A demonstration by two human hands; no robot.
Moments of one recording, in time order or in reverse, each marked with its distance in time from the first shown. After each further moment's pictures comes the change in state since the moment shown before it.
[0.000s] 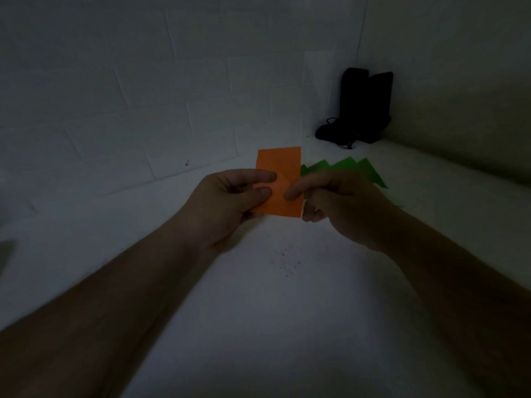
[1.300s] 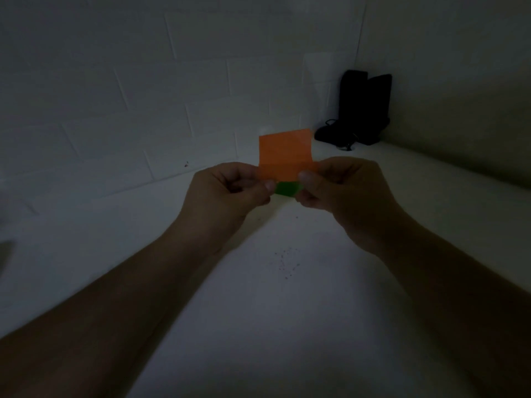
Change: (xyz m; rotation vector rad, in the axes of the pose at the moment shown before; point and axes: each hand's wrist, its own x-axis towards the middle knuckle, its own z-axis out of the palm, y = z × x) left_hand -0.008 0.005 0.006 0.111 0.111 0.264; right_hand 0.005 -0.001 0.006 0.481 0.283 0.110
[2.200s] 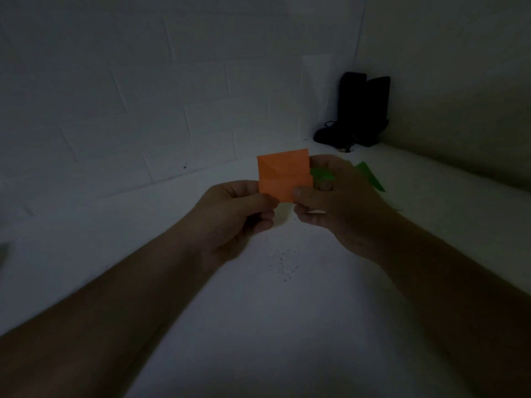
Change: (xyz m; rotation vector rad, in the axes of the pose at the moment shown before) left_hand -0.003 0.003 0.009 -0.206 -0.109 -0.409; right_hand 0.001 0.003 0.005 0.074 -0.067 0.202
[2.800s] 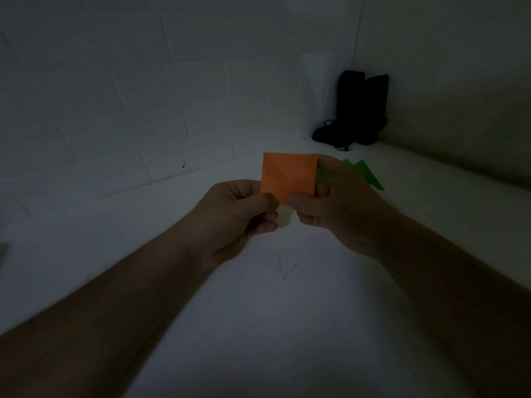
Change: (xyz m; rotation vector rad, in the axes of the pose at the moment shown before) left_hand 0.000 -0.001 0.001 0.046 -0.049 0.015; right_hand 0.001 0.004 -0.007 -0.117 -0.075 -0.058
